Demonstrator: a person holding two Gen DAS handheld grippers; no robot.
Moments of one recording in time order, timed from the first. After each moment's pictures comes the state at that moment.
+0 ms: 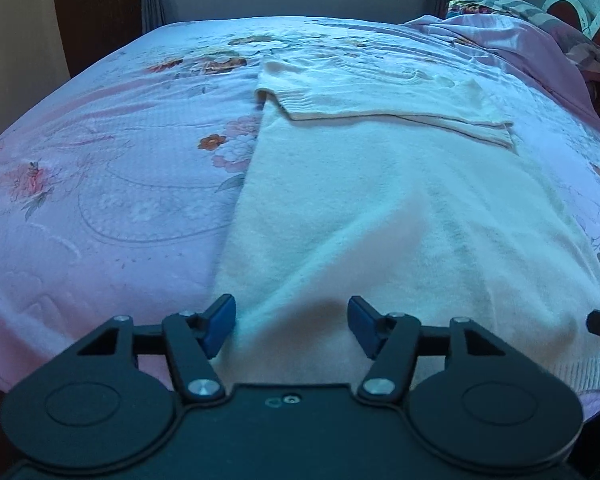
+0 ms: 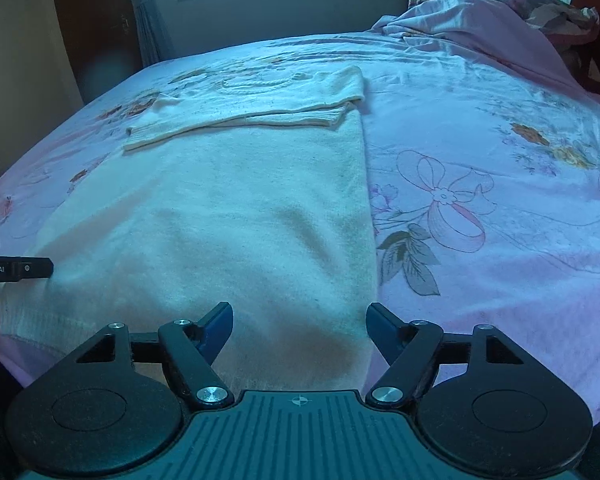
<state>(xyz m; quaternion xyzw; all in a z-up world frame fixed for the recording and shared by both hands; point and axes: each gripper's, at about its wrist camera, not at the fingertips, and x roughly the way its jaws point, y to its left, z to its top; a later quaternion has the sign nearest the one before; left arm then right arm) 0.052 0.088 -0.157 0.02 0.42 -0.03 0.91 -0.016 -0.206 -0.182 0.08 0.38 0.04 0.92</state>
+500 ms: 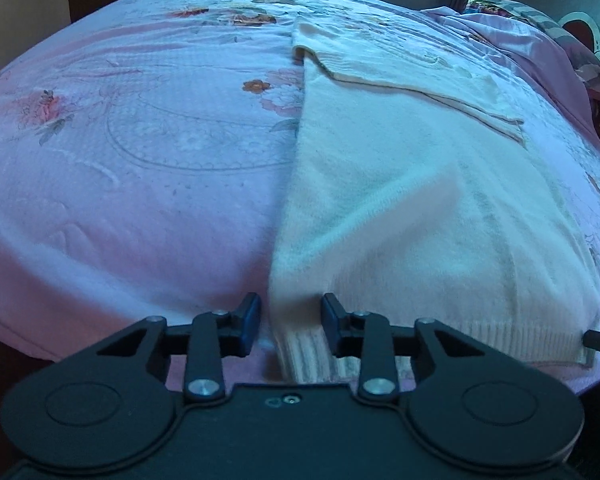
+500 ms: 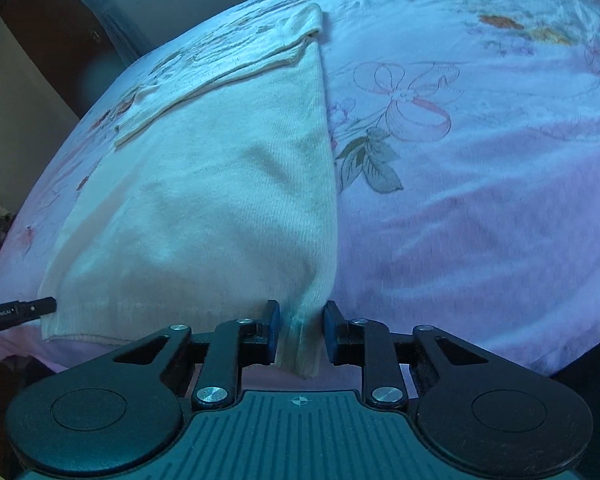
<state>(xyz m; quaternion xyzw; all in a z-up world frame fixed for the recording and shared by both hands) 0.040 0.142 -0.170 -0.05 0.47 -0.05 0.88 -0.034 -0.250 -0.200 0.21 0.46 0.07 0.86</state>
